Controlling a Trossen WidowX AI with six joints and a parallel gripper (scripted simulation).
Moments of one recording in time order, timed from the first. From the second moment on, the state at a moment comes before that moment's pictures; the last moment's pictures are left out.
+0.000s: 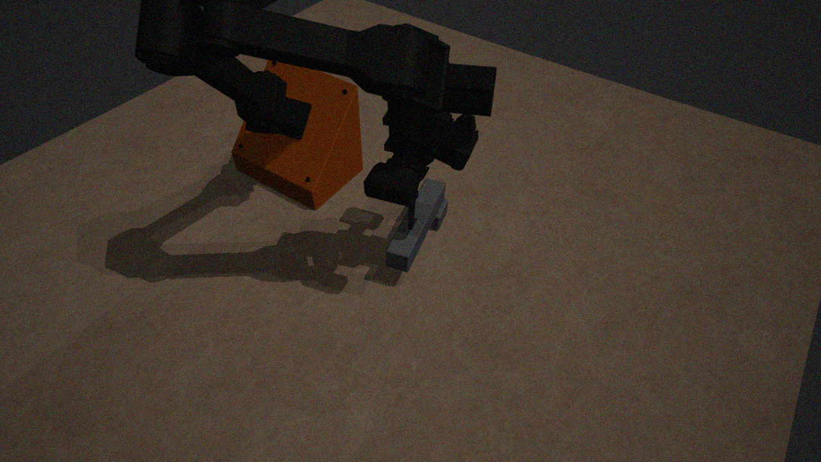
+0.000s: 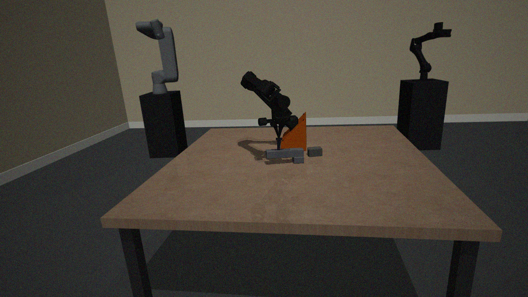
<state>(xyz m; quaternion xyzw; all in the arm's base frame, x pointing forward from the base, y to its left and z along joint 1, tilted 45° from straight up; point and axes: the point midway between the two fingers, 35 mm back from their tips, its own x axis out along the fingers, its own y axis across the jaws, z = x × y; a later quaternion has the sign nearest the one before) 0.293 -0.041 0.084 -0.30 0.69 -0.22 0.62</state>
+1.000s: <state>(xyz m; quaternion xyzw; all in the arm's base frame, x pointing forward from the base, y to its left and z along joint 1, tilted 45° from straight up) 0.297 -0.042 0.083 -0.30 0.68 -0.22 0.63</state>
